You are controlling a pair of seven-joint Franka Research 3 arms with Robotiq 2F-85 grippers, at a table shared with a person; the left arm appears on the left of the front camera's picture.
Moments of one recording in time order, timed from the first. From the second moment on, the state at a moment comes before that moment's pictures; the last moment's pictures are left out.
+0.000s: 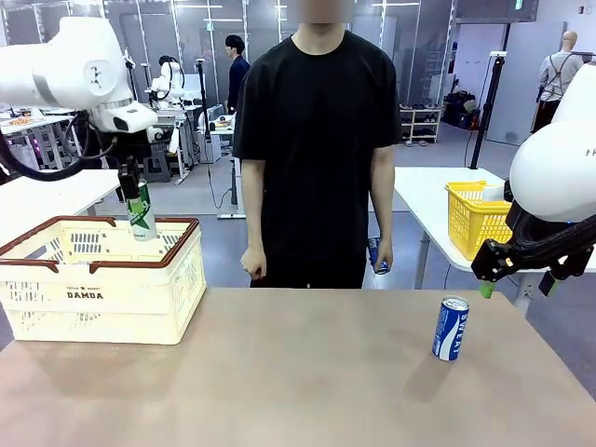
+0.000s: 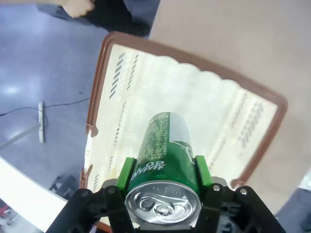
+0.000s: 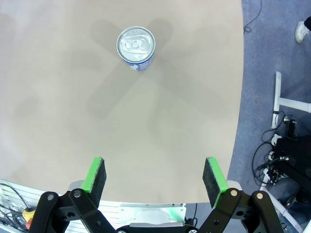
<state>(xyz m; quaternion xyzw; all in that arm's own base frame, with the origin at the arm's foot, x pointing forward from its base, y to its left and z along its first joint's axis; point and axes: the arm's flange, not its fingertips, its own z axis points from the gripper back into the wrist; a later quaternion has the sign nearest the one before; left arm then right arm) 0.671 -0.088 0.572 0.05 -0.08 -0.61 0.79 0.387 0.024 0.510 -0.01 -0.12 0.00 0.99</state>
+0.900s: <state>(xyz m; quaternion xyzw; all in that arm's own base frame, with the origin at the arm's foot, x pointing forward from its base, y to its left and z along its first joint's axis) 0.665 -0.074 0.542 0.06 -0.09 -0.63 0.77 0.387 0.024 0.510 -0.01 -0.12 0.00 0.99</state>
